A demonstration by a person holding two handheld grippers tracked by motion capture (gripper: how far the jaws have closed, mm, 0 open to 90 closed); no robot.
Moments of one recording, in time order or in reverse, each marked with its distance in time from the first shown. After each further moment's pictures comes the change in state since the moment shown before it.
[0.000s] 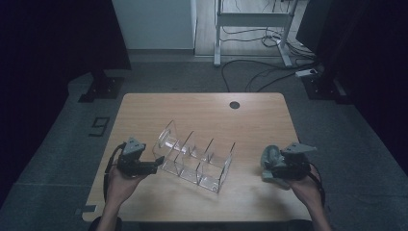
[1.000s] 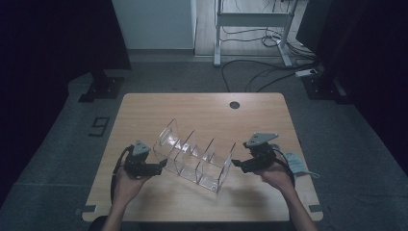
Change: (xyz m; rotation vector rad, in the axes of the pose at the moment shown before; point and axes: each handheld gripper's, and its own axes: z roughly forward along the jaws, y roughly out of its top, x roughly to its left) left arm 0.001 -0.009 0.030 0.056 0.035 -0.012; right arm 0.050 0.059 0.058 -0.019 0.272 -0.203
